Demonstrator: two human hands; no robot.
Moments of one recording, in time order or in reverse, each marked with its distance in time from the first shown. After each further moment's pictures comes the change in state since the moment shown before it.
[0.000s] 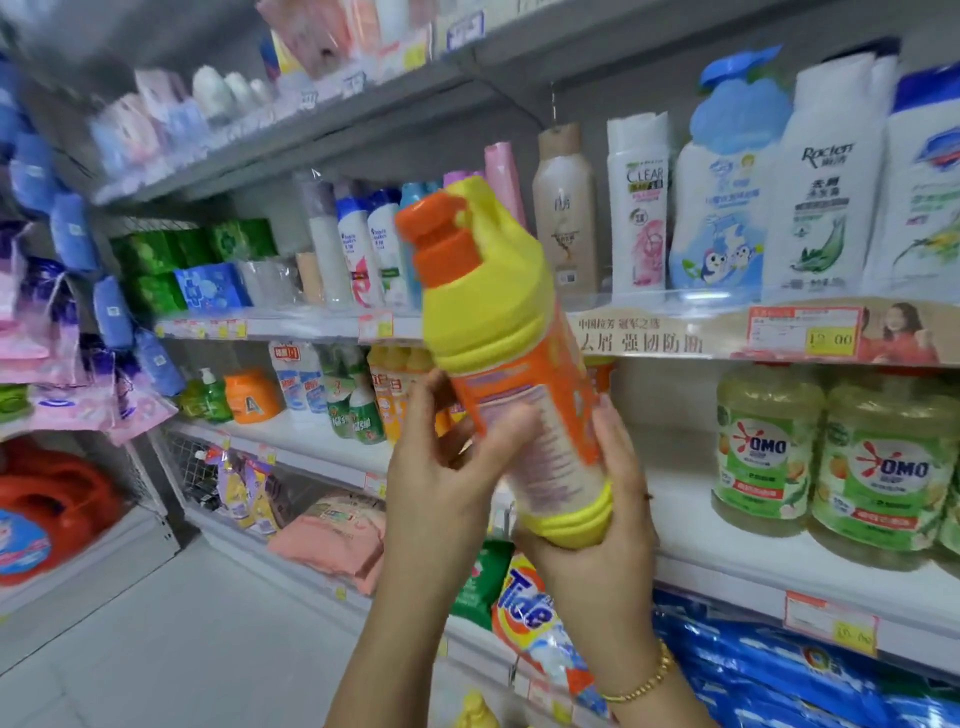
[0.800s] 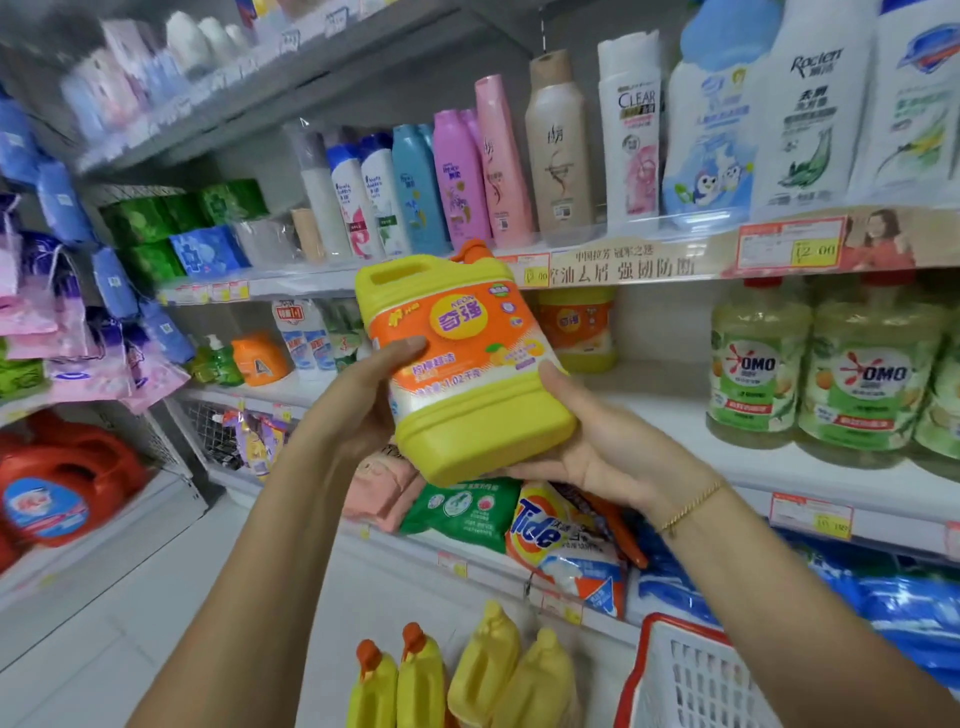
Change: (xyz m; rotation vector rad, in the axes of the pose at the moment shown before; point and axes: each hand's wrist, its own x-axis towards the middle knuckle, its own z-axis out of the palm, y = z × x) left_hand 0.050 -0.020 -0.081 -0.219 -0.206 -0.679; right_hand 0.033 -0.003 -0.015 0.782 -0.578 1.167
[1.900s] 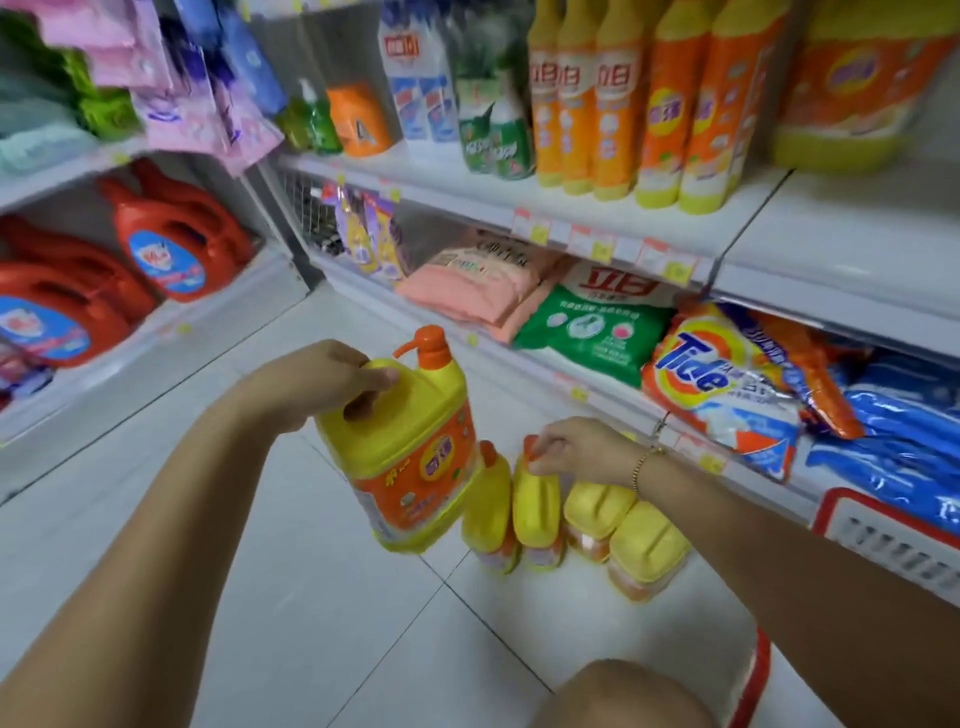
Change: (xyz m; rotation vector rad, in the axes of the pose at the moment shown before) left_hand -0.088 -0.080 -0.249 1.059 0.329 -0.508; right_hand 0.132 0.292 -0.005 -1.179 -0.263 0.336
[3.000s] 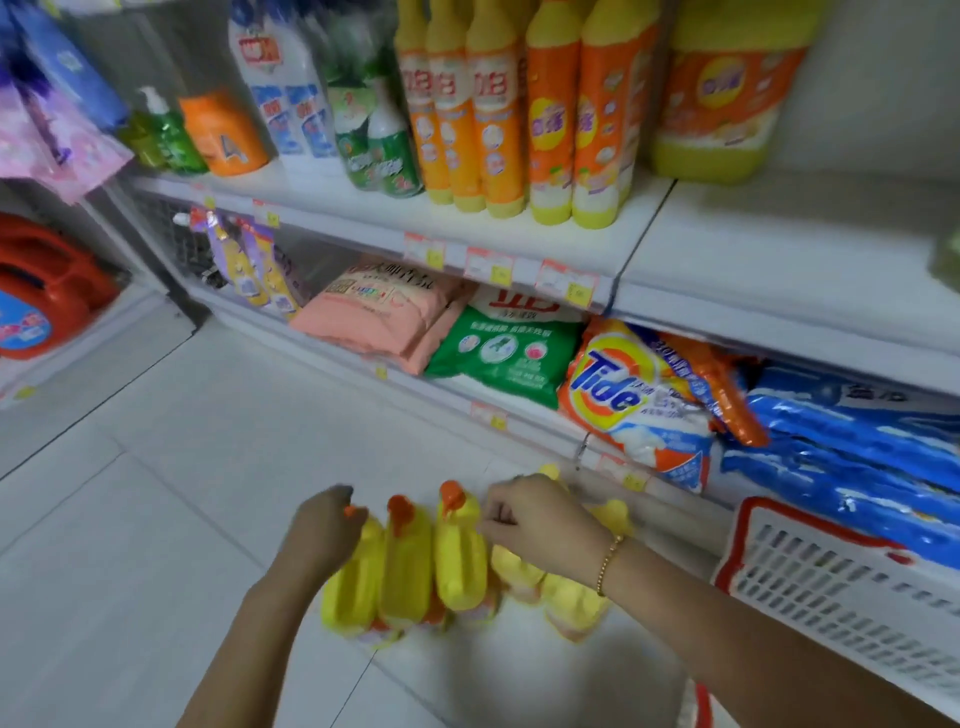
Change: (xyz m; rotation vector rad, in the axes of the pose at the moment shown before) left_hand 0.090 -0.044 0.157 0.277 0.078 -0.011; right_hand -0.038 0.019 -0.009 -0.215 0.235 -0.072
